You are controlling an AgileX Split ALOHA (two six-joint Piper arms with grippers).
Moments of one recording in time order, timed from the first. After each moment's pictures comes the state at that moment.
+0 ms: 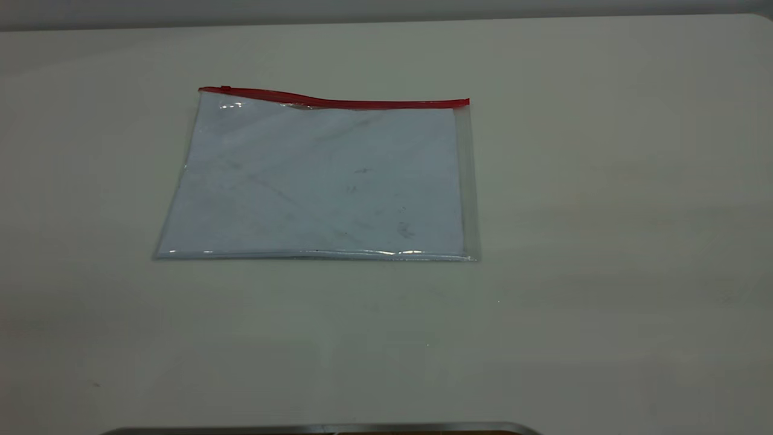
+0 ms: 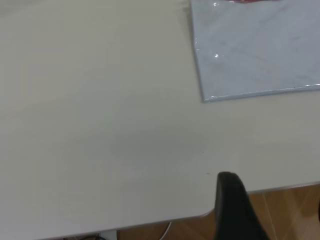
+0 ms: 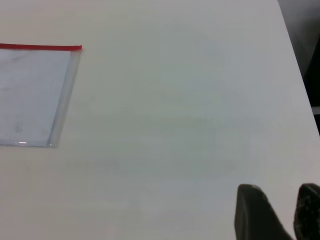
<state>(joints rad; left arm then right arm) 0.01 -0.02 -0.51 -0.12 1.16 0.13 -0.03 -0.02 -0.47 0.06 1.13 -0.04</state>
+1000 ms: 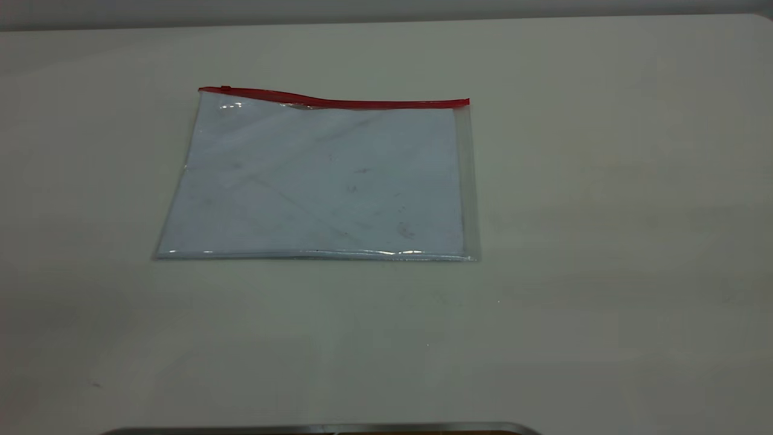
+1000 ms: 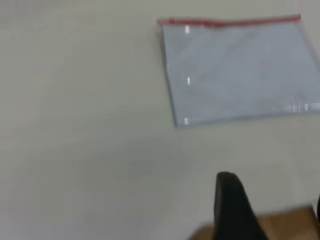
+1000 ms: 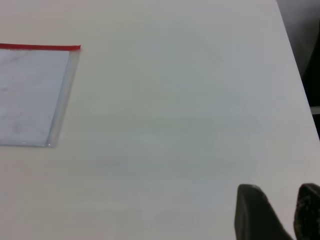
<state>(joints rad) 0.01 -0.02 -0.51 -0.20 1.06 0.13 -0.03 -0.02 -0.47 0.06 1.13 -0.04</state>
